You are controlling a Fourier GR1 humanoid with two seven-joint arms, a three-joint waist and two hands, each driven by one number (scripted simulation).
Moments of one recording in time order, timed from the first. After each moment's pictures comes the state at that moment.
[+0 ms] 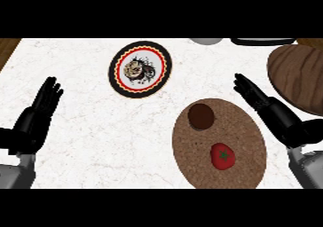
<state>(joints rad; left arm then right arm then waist) -0.12 0.49 -0.15 -1.42 0.38 0.15 -0.16 -0.25 -0.55 0.33 -1.55 -0.37 0.08 -0.04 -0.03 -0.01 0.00</state>
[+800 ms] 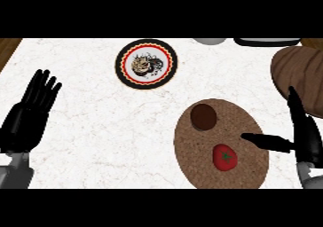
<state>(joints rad) -0.12 0.44 -0.07 -1.53 0.52 0.10 -0.09 -0.07 -0.52 0.25 -1.54 -0.01 -0.53 0.22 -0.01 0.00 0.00</state>
